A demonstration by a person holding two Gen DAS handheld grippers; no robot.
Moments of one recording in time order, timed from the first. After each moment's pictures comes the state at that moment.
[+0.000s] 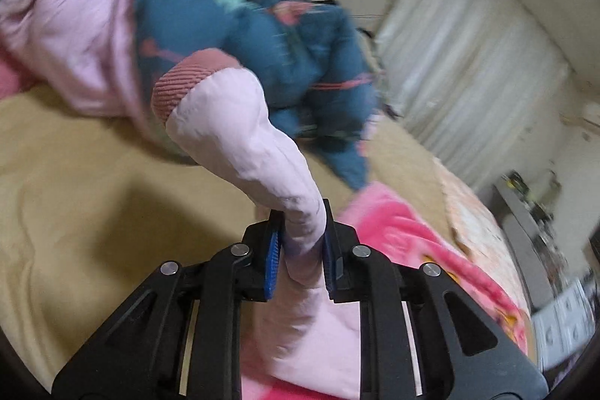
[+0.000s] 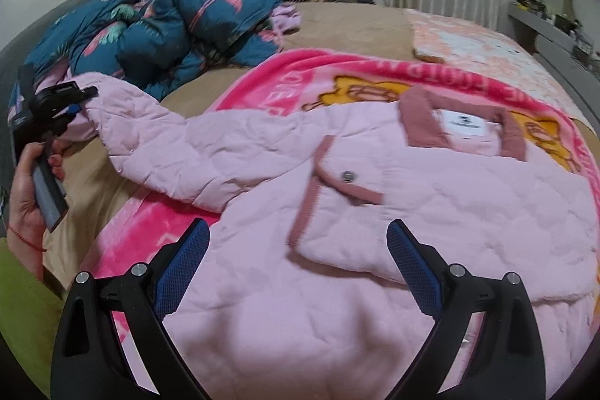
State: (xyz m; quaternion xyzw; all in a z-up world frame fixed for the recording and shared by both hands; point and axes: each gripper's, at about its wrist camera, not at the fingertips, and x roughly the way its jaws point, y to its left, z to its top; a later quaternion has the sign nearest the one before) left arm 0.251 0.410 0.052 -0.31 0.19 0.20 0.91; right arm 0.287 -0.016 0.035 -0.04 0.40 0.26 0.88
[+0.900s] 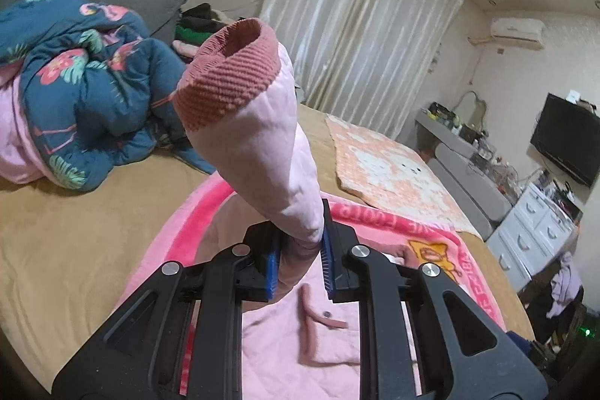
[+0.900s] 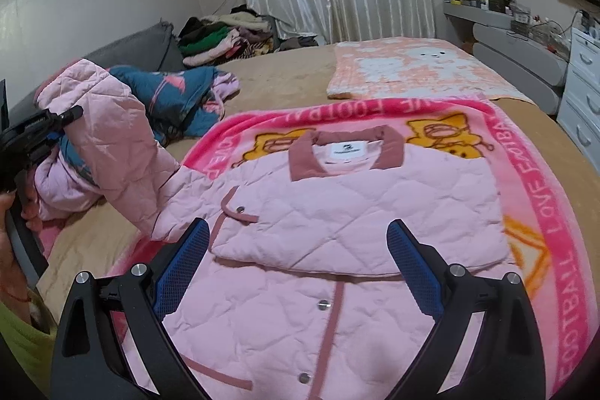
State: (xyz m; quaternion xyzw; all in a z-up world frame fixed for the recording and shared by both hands) left arm 0.246 0.194 0.176 -0.18 0.21 0.05 0.96; right arm 0.249 -0.196 0.119 0.05 0.33 0.20 0.92
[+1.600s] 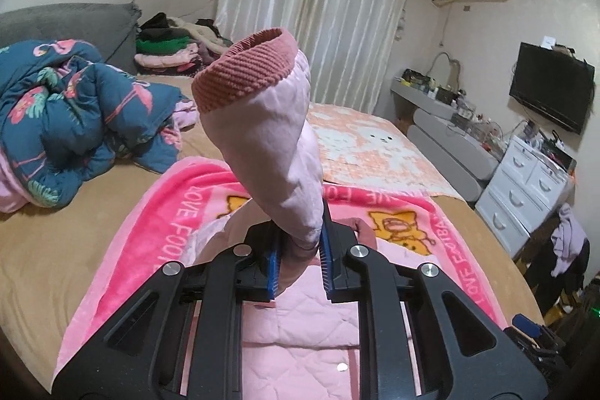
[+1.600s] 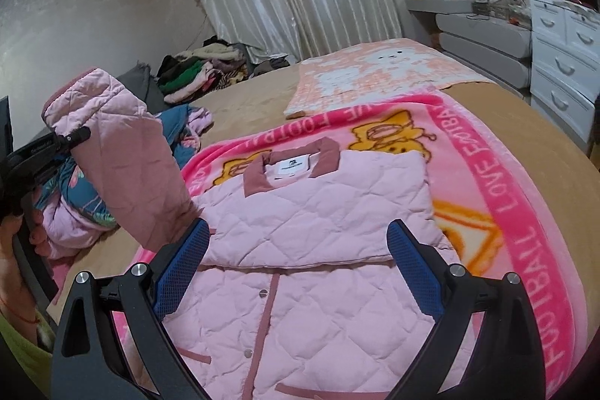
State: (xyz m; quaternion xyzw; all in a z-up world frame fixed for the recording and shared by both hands) left arm 0.259 0.063 0.193 -0.11 0.23 0.00 0.97; right arm 0.222 -0.315 0.126 0.13 0.32 0.16 0.93
